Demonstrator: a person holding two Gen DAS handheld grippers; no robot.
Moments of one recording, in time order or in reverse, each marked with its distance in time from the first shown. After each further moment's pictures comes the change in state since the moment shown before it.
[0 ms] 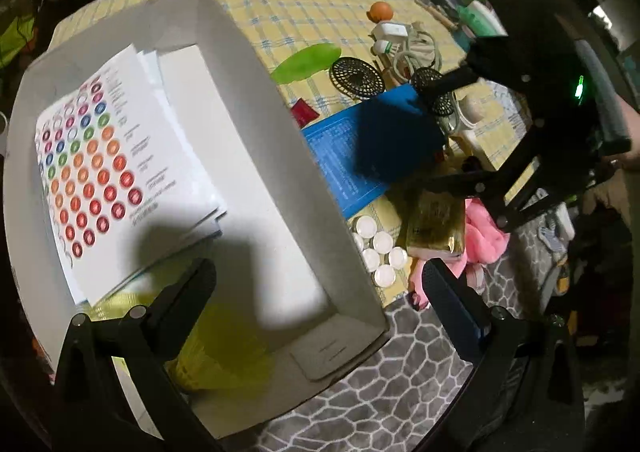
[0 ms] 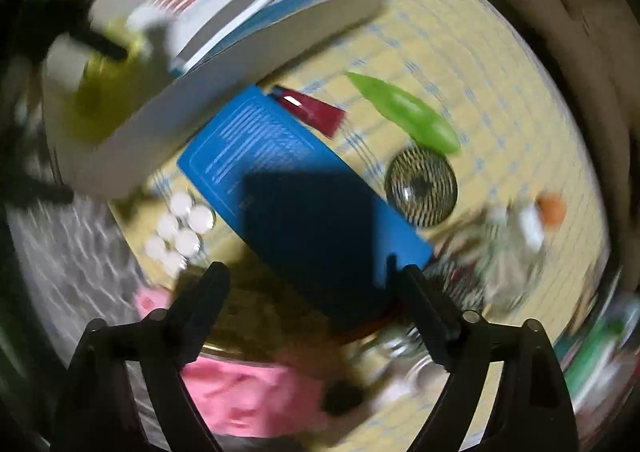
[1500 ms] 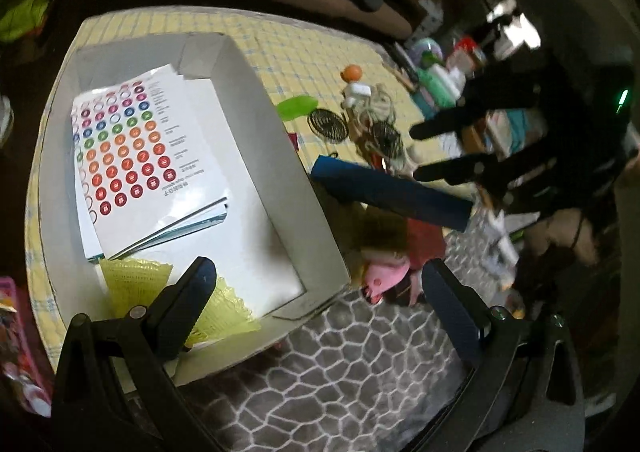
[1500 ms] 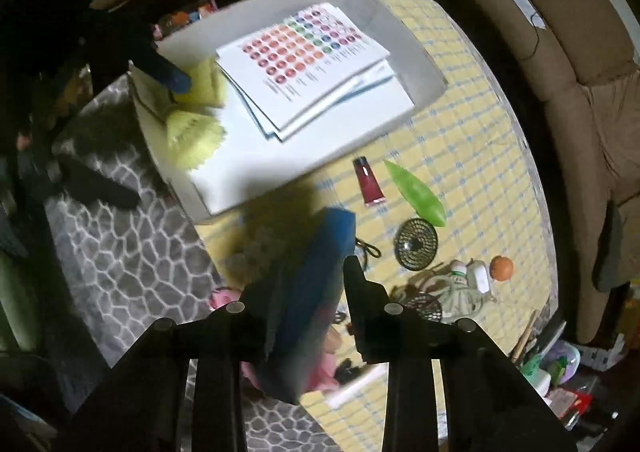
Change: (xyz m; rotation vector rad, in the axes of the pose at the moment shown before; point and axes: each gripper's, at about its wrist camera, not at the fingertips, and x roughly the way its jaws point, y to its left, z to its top) left arm -0.057 0.006 -0.035 -0.006 -0.187 -0.131; right arm -0.101 0.050 0.019 -0.025 -0.042 -0.011
